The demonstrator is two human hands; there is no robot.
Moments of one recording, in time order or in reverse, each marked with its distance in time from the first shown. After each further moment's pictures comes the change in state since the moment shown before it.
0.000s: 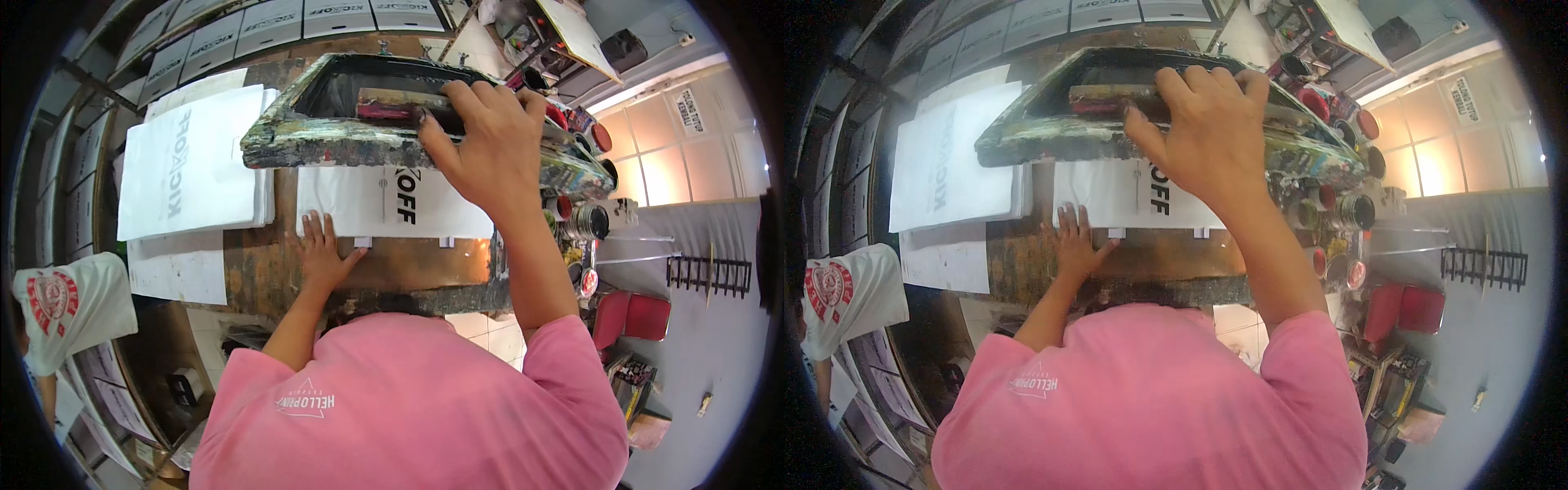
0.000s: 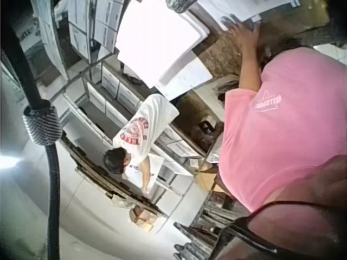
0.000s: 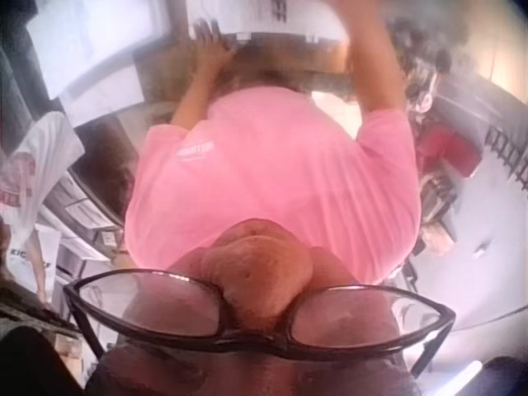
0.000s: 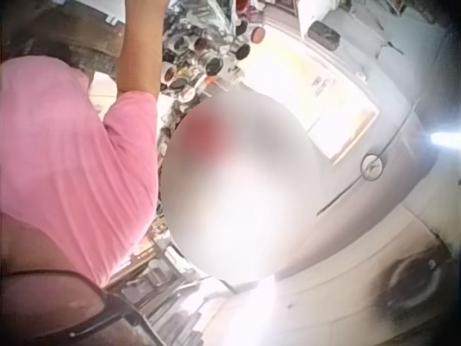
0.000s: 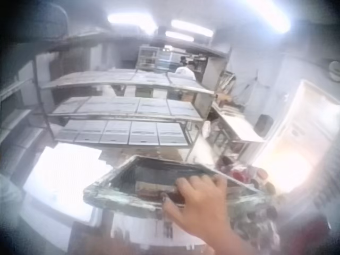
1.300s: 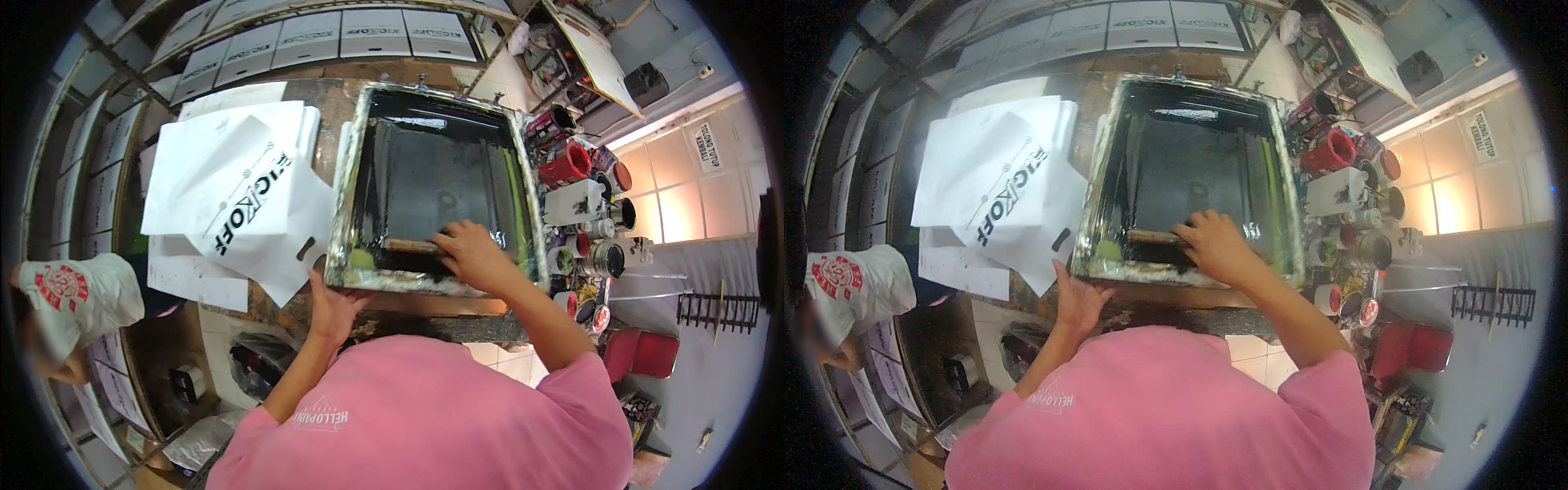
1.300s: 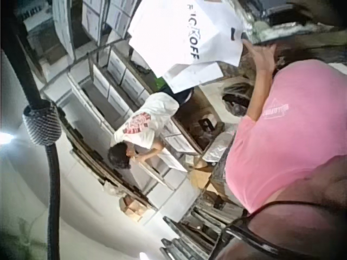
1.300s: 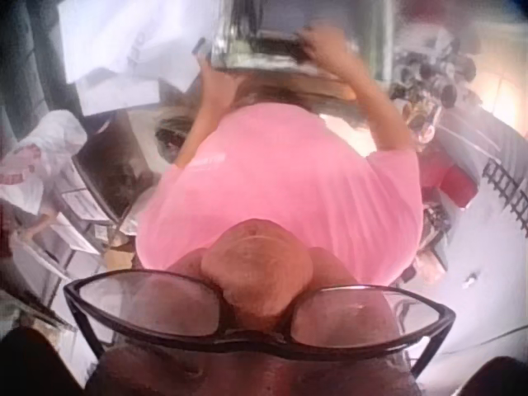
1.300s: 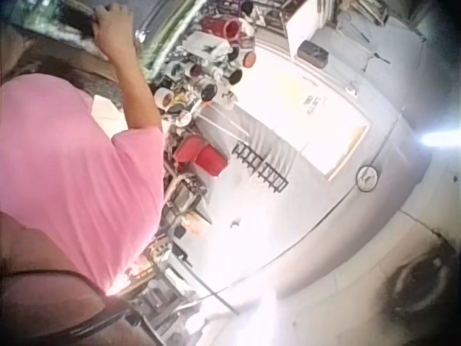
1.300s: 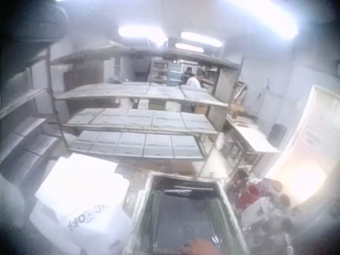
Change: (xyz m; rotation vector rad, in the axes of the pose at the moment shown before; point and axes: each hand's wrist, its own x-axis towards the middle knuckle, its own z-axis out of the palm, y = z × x) left_hand -0.047 -0.007 -0.123 -2.298 -0.246 -0.540; right_hand -0.120 0.007 0.082 0.366 -0.842 -0.133
